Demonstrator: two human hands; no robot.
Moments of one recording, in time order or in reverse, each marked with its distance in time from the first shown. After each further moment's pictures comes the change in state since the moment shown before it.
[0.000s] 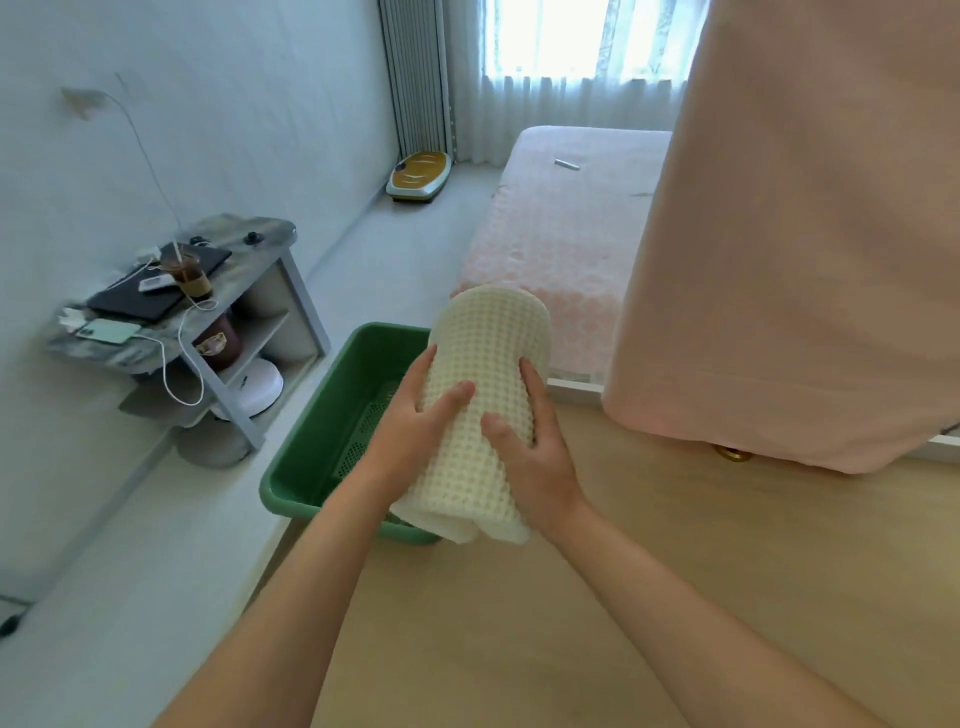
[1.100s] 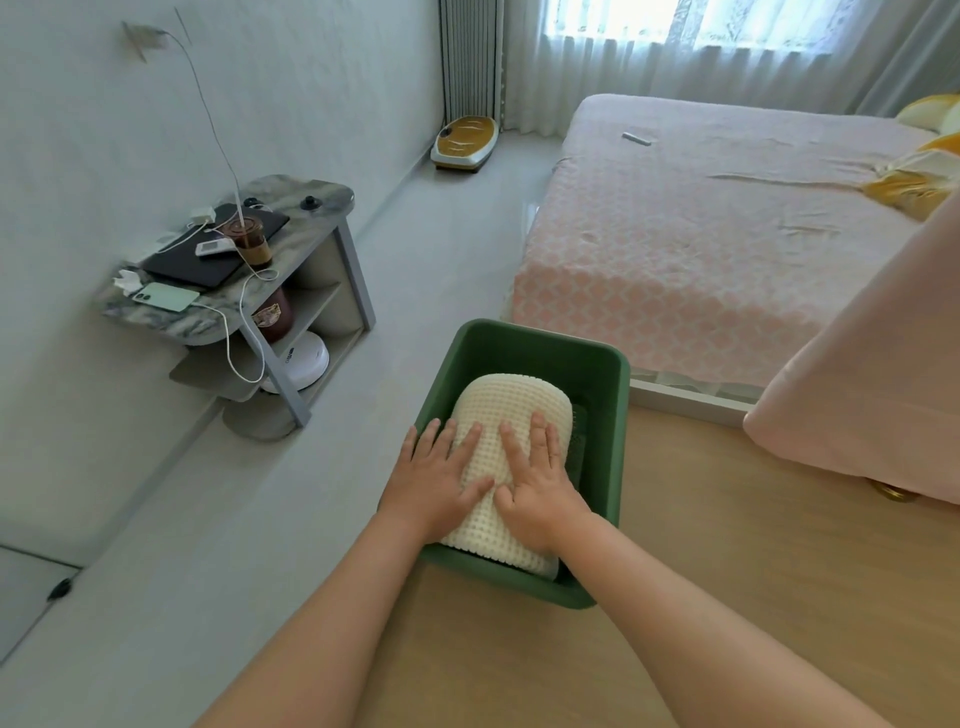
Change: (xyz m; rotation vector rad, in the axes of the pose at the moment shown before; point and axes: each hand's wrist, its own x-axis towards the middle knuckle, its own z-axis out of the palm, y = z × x) left_hand 0.057 -0.162 -0.153 1.268 -0.206 0.039; right_hand 0.079 0.117 0.150 -1.091 -0.449 0.155
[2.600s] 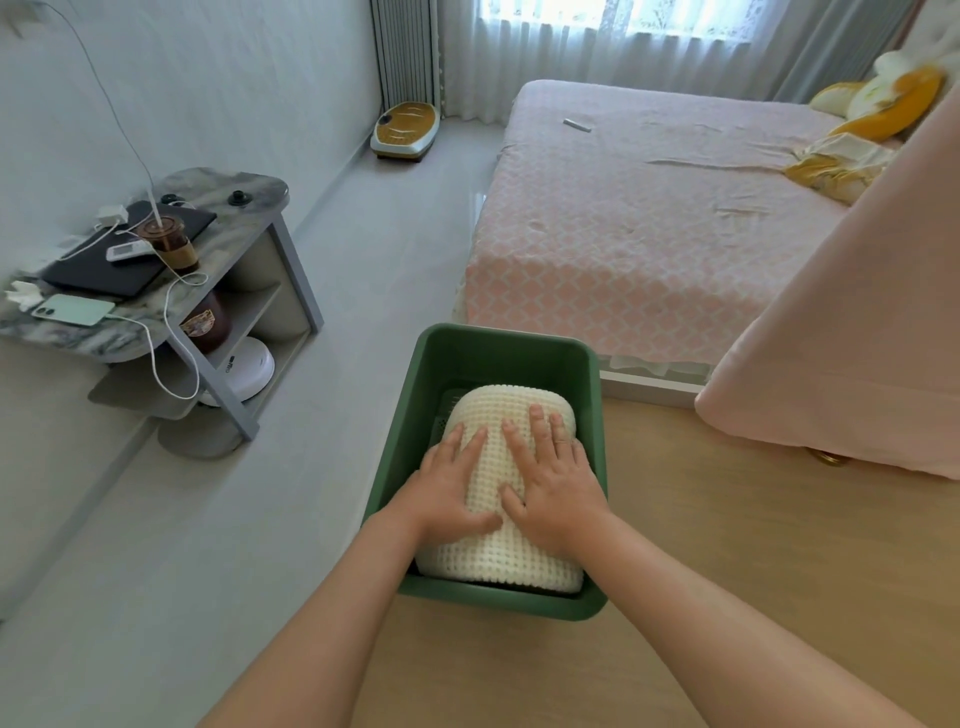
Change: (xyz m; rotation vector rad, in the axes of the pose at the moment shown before) left_hand 0.023 0.035 -0.001 -0.445 -0.246 0.134; right_hand -0.018 0.042 -0.026 -0.345 0.131 0.055
